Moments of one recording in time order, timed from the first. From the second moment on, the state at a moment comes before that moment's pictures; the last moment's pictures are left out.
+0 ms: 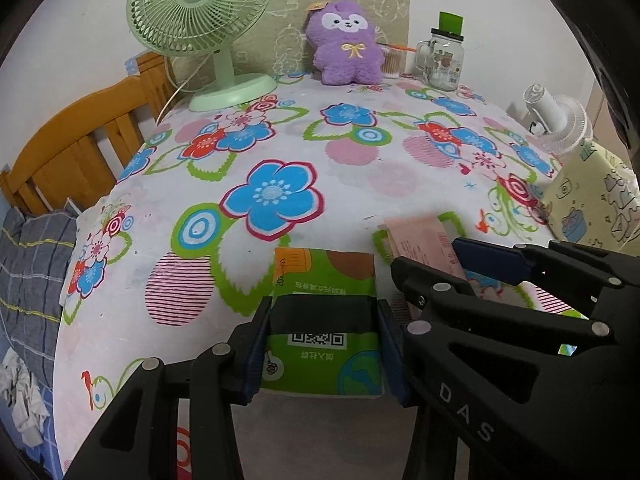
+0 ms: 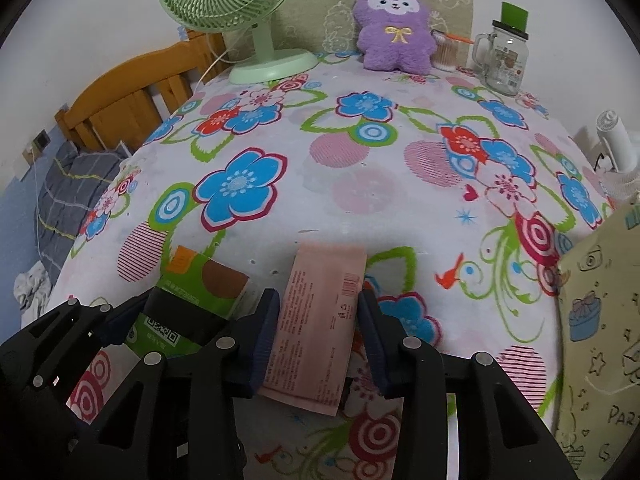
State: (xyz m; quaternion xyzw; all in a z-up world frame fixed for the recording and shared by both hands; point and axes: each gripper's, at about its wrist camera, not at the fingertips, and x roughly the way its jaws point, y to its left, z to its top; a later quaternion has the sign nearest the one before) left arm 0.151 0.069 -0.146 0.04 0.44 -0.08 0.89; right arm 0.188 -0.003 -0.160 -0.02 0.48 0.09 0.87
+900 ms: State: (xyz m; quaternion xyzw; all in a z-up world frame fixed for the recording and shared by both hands) left arm 0.108 0.020 -0.097 0.03 0.39 -0.09 0.92; right arm 0.138 -0.051 -0.101 -0.03 0.41 0.07 0.91
